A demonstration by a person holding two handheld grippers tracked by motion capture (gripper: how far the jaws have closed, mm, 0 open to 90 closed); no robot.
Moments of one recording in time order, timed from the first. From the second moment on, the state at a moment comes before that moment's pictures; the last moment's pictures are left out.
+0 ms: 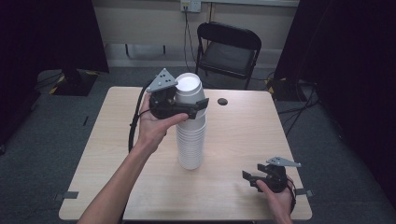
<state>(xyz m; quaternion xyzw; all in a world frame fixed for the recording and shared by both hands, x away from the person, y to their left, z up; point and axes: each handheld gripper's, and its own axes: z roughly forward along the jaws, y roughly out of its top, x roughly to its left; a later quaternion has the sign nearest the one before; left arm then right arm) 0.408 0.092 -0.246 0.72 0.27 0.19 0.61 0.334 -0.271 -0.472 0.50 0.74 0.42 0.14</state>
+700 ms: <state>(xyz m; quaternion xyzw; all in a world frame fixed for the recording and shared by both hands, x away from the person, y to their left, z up) 0.400 0.107 -0.229 0.68 0.27 0.21 0.65 0.335 -0.270 -0.472 0.50 0.74 0.42 0.14</state>
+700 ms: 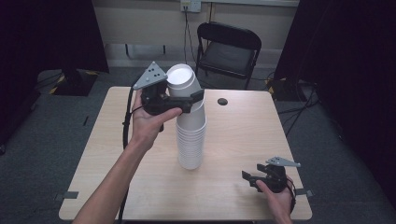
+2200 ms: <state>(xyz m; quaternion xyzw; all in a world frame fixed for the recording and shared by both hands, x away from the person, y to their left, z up) 0.359 0.196 -0.272 0.65 0.31 0.21 0.66 0.332 -0.263 -0.470 0.49 0.75 0.43 0.14</state>
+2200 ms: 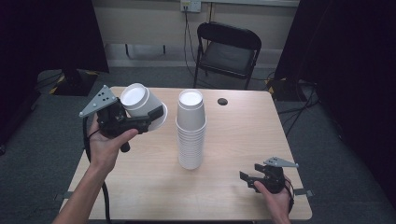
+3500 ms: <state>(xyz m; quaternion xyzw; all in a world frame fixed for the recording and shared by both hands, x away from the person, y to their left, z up) 0.329 0.201 -0.379 0.66 0.45 0.06 0.60 0.305 -0.225 -0.446 0.41 0.77 0.46 0.17</state>
